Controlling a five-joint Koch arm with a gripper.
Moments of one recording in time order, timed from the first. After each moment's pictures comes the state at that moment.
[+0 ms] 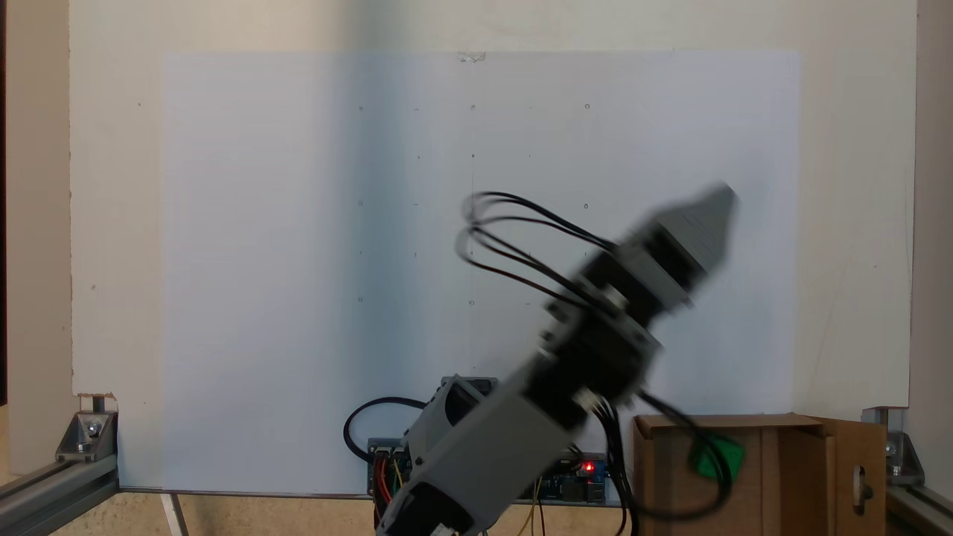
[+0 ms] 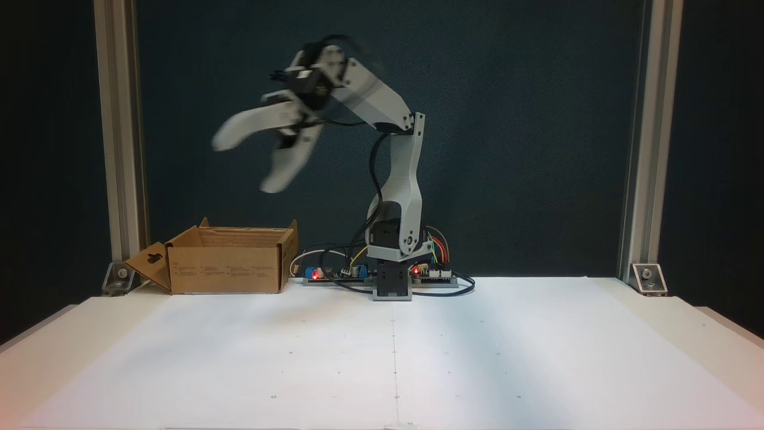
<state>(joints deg) 36.7 99.5 45.0 75.9 5.5</state>
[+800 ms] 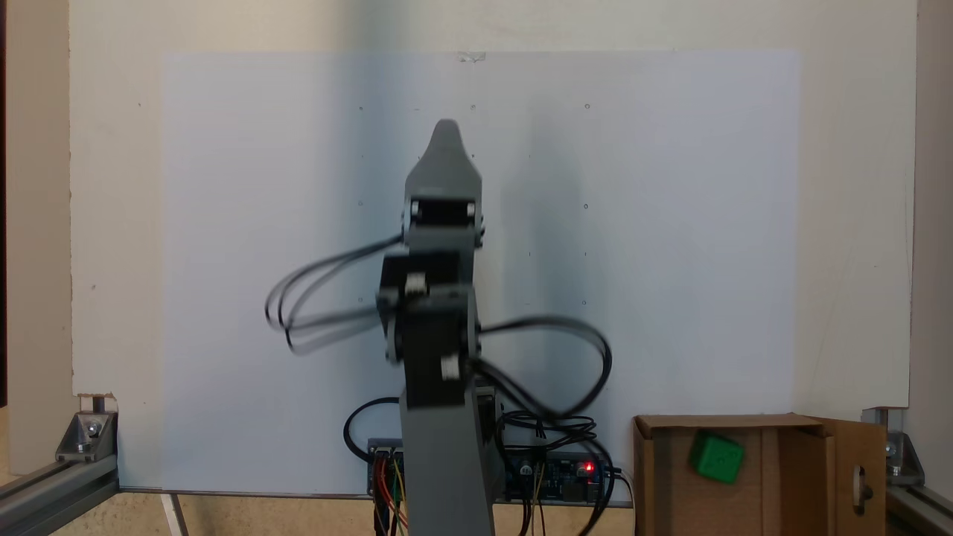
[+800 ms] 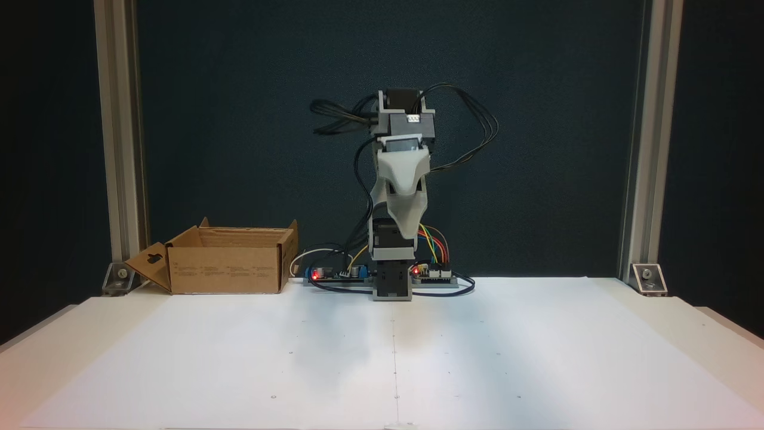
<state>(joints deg) -5.4 115.5 81.2 53.4 6.2</state>
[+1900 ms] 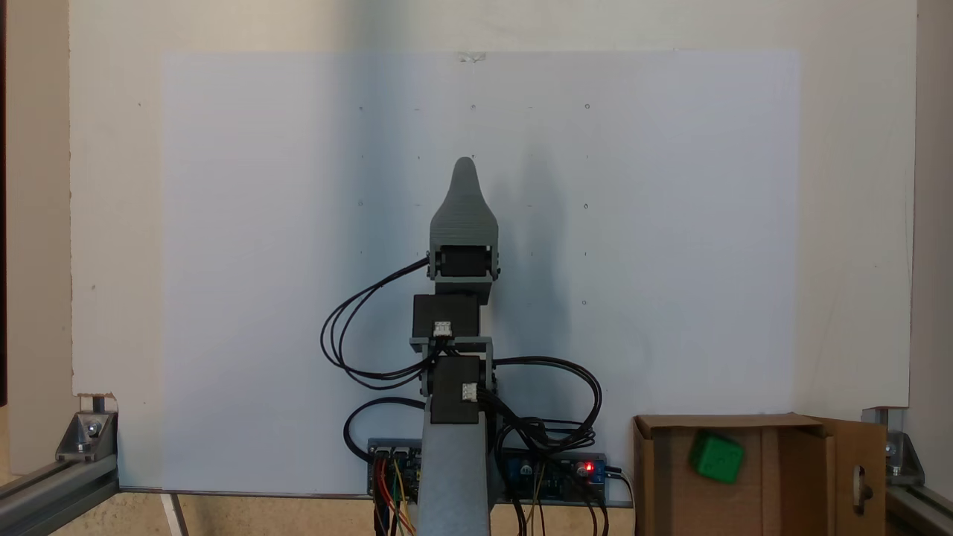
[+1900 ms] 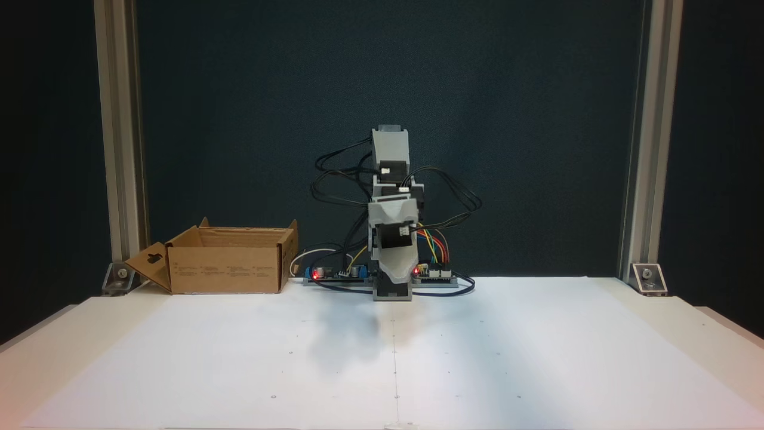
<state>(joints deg) -1.2 129.4 128.0 -8.3 6.3</state>
